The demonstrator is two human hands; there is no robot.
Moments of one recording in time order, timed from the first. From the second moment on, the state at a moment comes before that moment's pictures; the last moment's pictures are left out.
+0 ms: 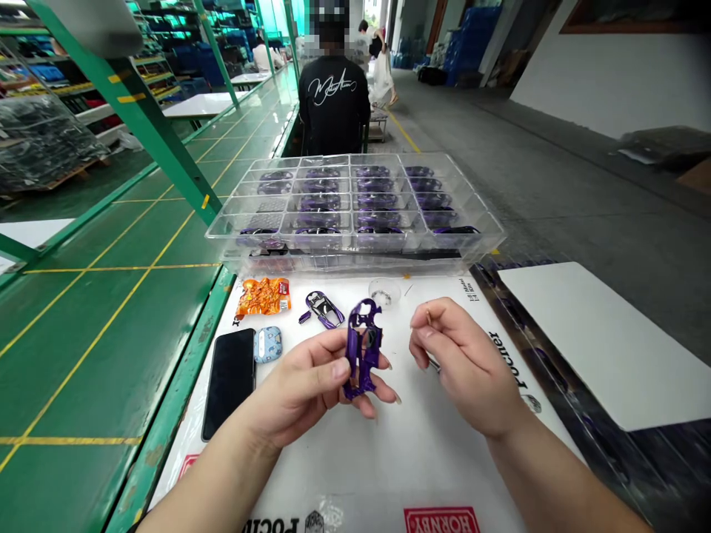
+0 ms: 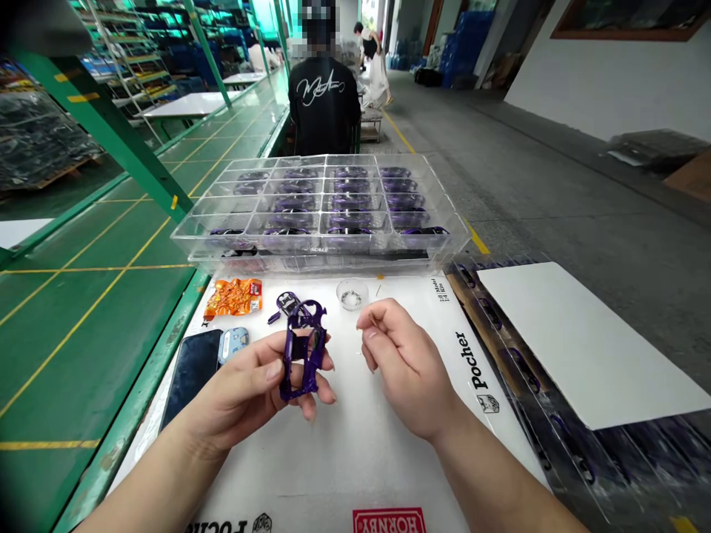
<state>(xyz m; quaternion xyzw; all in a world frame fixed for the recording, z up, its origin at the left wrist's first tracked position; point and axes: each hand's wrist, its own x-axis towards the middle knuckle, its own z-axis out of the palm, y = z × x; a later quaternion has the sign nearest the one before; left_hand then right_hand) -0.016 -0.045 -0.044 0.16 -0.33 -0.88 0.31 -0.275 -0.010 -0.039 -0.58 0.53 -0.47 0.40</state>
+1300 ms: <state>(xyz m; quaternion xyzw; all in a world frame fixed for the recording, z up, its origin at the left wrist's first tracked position) -0.024 -0.040 -0.053 0.20 -0.38 -0.86 0.26 -0.273 -0.009 -0.039 -0.69 0.42 -0.47 0.36</state>
